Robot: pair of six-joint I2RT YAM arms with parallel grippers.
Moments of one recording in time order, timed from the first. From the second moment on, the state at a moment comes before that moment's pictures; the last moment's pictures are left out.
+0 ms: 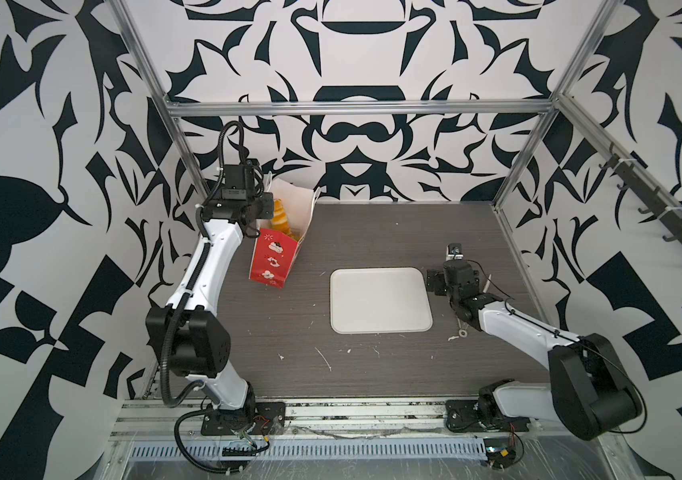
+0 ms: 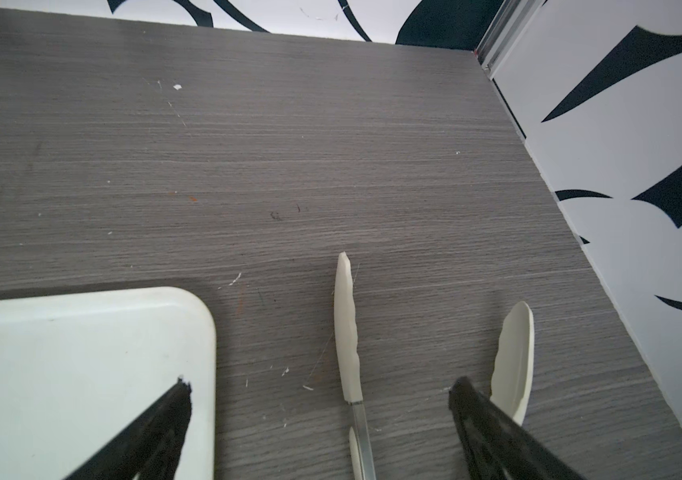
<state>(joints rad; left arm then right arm) -0.08 1.69 1.75 -0.67 -0.04 0.02 0.31 1.30 0.60 0.03 0.40 0.19</state>
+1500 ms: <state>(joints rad) -0.36 1.56 1.24 -0.27 0.13 0.12 0.12 1.13 0.70 -0.40 0.27 0.40</state>
